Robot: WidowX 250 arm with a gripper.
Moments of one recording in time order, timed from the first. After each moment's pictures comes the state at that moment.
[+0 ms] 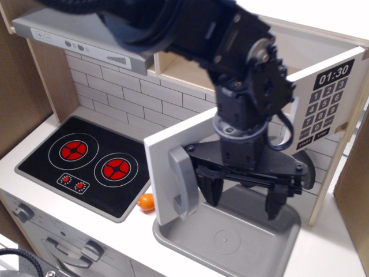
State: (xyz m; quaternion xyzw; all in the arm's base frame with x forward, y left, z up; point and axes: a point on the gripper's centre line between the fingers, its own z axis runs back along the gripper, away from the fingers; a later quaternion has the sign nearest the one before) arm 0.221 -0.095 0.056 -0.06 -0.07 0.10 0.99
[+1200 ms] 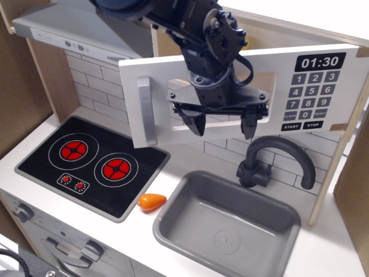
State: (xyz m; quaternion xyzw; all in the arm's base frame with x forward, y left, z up) arm 0.300 -0.034 0.057 -0.05 -0.20 0.16 0.97
